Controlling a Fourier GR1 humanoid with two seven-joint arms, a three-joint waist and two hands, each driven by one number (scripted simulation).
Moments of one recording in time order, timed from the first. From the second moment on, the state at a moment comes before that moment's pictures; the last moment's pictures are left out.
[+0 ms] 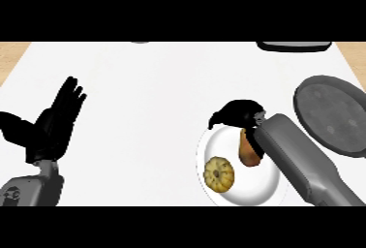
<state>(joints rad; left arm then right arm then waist) -0.16 0.22 0.04 -1.59 0.16 0.11 0.22 -0.72 -0.27 0.50 -0.93 1.04 0.64 -0.39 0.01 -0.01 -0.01</state>
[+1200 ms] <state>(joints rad) -0.09 0.23 0.10 -1.61 0.16 0.11 0.22 -0.25 -0.31 0.24 -1.92 1.10 0.37 0.13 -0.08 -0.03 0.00</state>
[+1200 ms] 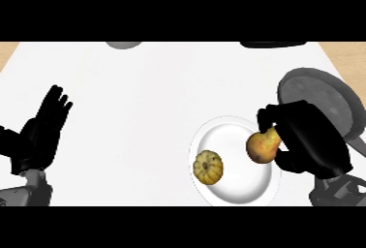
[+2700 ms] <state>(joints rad) -0.17 0.18 0.06 -1.59 0.12 0.09 0.23 -0.40 -0.55 -0.48 -1.45 0.81 0.25 -0.20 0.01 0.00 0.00</state>
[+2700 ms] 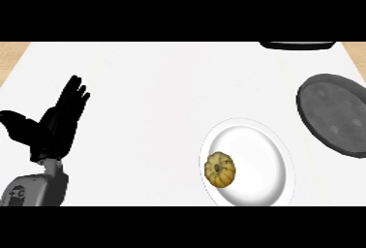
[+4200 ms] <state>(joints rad) -0.19 0.17 0.08 -1.58 0.12 0.07 0.23 -0.71 -0.71 -0.63 -0.31 0.71 0.09 -0.65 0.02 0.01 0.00</state>
